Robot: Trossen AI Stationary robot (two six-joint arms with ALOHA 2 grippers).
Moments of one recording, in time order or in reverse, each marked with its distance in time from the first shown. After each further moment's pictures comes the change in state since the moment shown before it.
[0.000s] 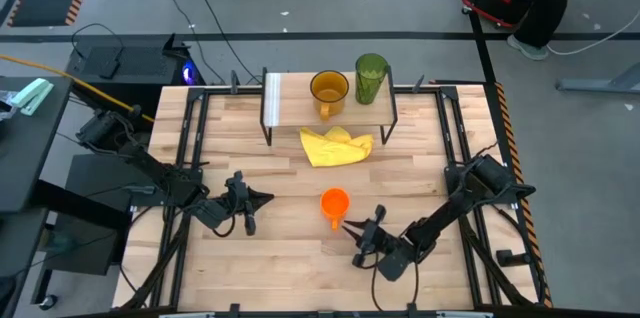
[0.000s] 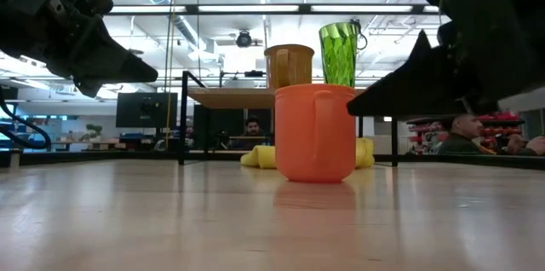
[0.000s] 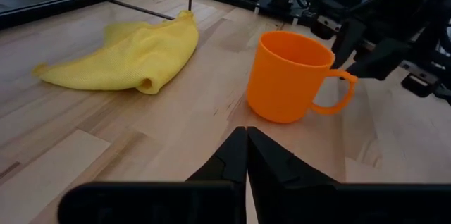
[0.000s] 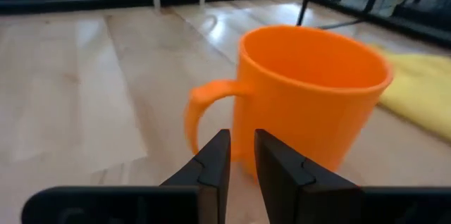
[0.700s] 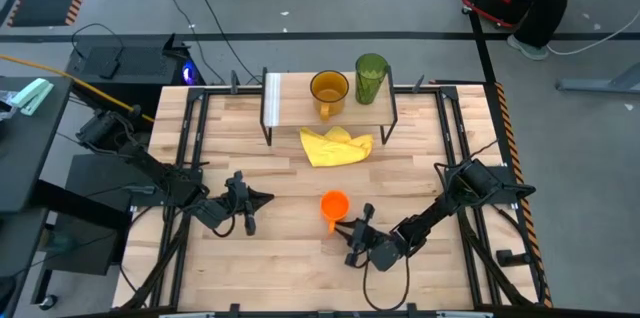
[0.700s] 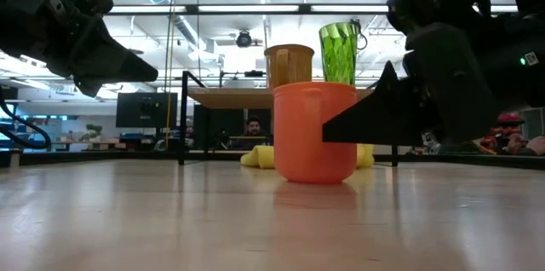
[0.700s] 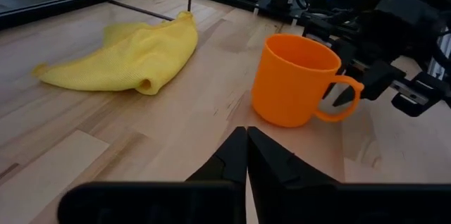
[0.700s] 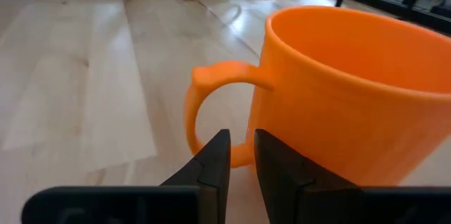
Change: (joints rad) left arm 0.000 0.000 0.000 0.005 0.000 0.003; right arm -0.072 0.095 0.000 0.229 -0.150 -0.175
